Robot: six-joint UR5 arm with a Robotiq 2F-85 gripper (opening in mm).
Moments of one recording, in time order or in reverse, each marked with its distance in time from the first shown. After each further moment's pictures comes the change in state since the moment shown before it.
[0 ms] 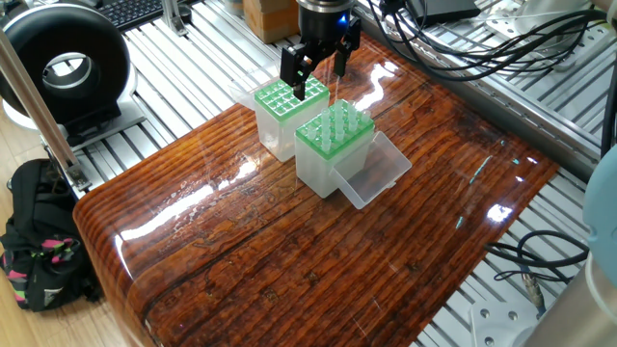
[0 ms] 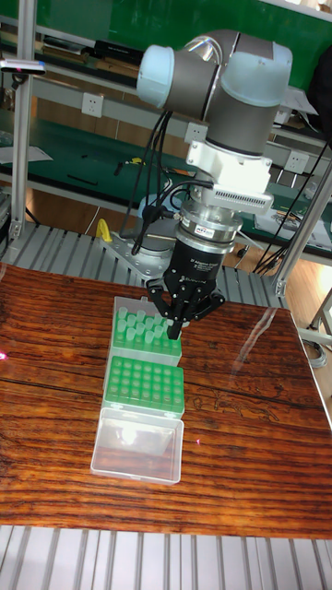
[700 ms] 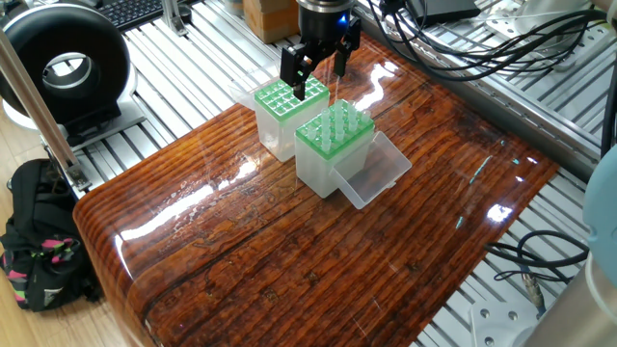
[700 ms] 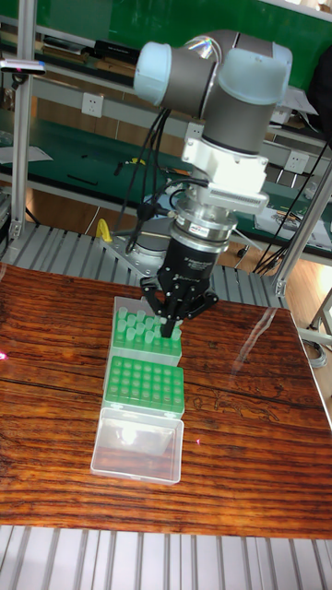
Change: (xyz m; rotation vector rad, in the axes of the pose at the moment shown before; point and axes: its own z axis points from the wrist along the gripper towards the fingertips) arm -0.008 -0.020 0.000 0.013 -0.004 0.000
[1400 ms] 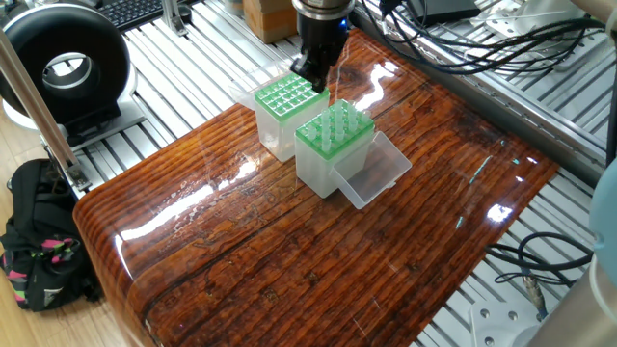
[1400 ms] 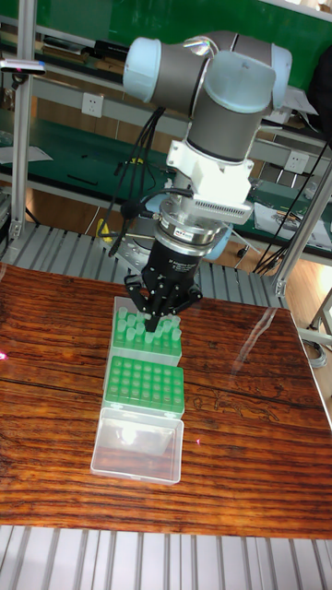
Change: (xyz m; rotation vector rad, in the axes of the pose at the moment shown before) arm 0.032 -0.017 0.003 0.015 0.134 -0.080
